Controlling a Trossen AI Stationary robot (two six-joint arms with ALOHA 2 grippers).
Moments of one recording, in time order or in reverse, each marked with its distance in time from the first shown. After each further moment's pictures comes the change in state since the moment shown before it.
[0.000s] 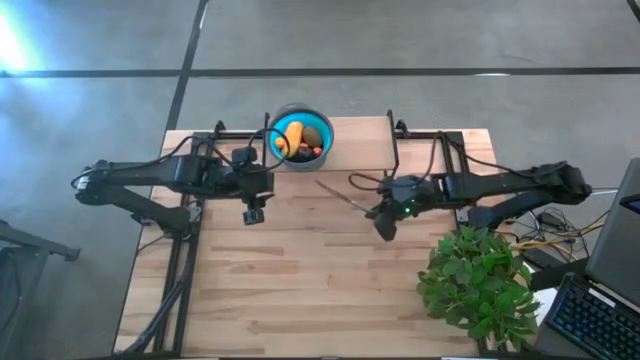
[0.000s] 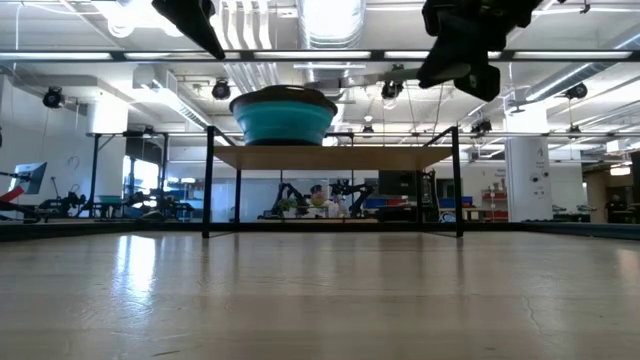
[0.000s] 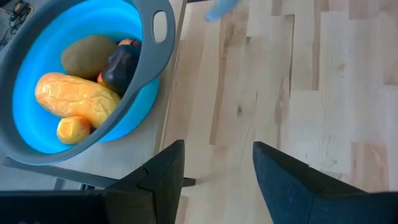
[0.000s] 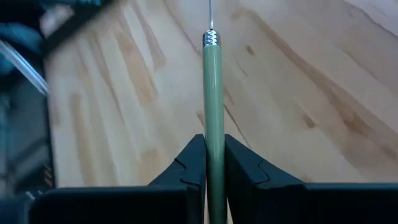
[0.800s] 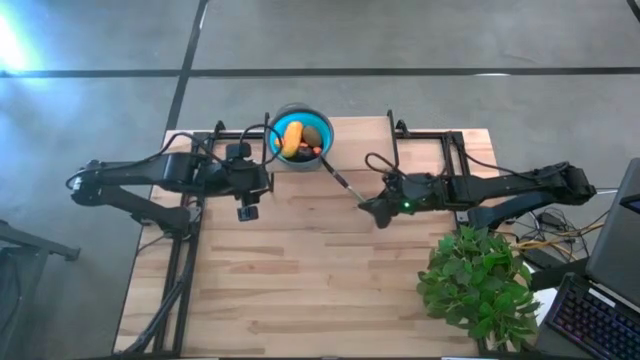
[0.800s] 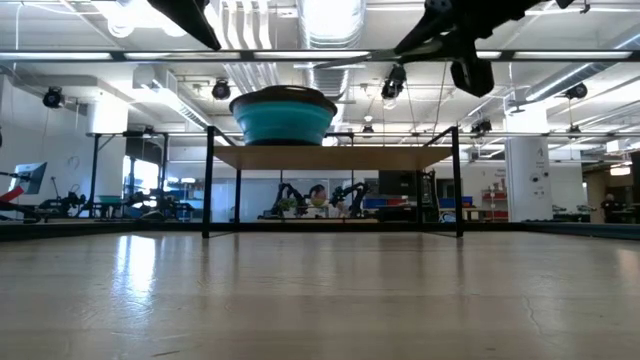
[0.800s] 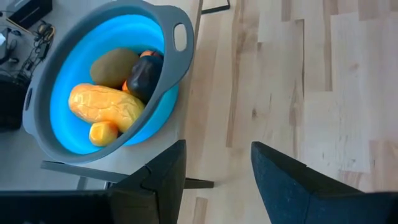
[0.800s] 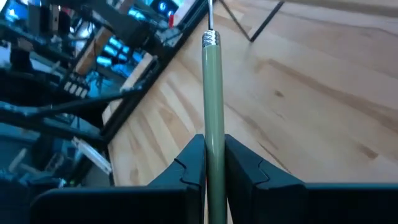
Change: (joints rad) left arm 0.001 -0.051 -0.001 -0.001 -0.044 0.070; right arm 0.008 -0.056 -0.094 0.303 0.095 0.281
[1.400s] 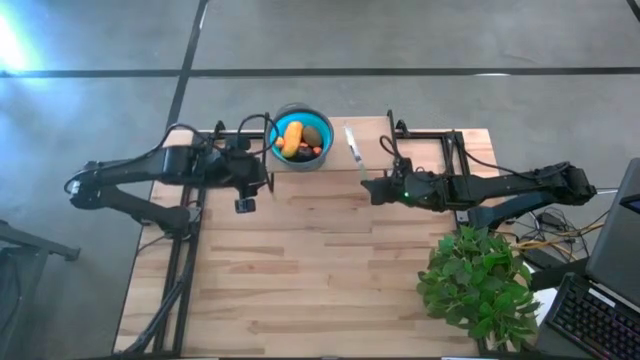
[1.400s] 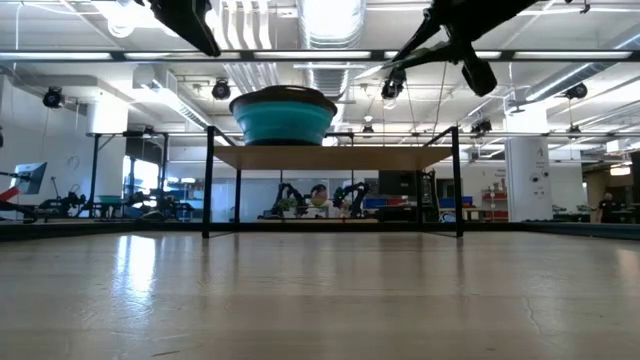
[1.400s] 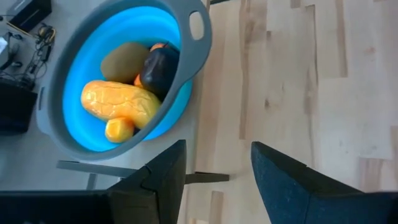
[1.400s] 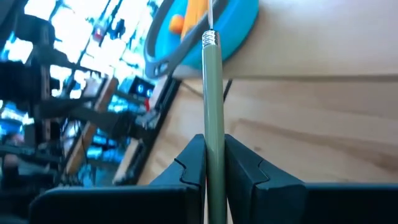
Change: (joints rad) left arm 0.093 -0.013 0.000 -0.007 0.053 0.117; right arm -0.003 -0.006 0.000 0.041 0.322 0.231
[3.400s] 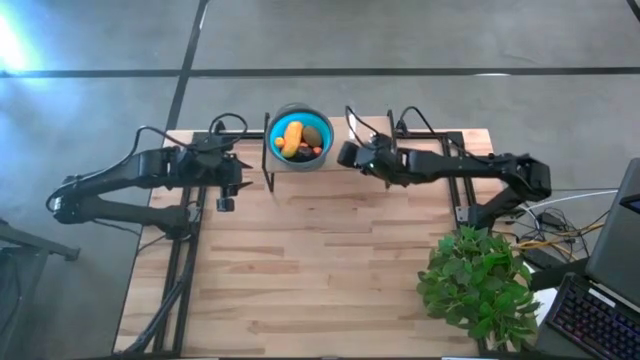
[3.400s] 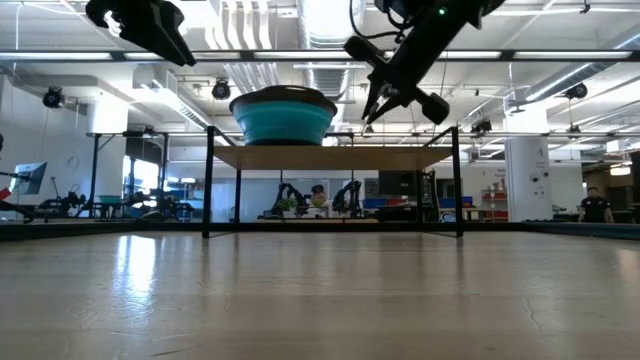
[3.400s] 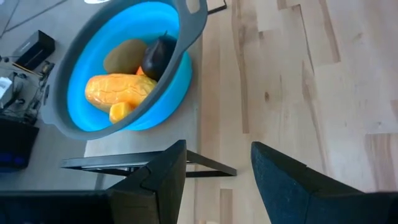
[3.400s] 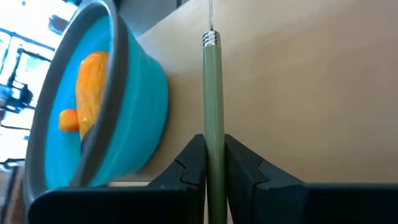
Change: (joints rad) left arm 0.129 -0.271 -0.246 0.123 0.151 0.212; right arm -0.249 0.389 0.312 -0.209 0.051 0.227
